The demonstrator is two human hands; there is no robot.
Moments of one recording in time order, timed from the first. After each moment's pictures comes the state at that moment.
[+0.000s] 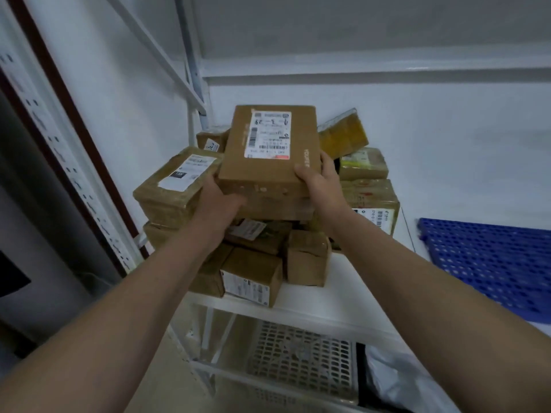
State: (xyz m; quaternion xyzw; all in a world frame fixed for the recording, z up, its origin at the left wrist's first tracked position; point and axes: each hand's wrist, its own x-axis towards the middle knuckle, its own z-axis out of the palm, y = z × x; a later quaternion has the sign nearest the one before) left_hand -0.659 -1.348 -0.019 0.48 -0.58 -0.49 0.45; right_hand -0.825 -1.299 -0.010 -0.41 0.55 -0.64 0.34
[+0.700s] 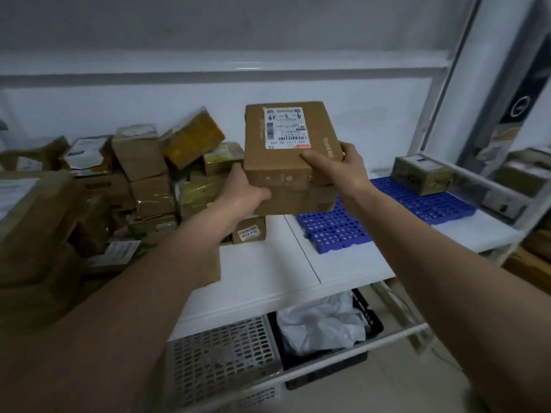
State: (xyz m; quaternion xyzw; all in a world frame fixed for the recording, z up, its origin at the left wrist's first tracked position) left_hand -0.838 -1.258 -0.016 0.28 -0.77 -0.52 0.25; right_hand -0.954 -1.123 0.003 -0.25 0.68 -0.68 0.11
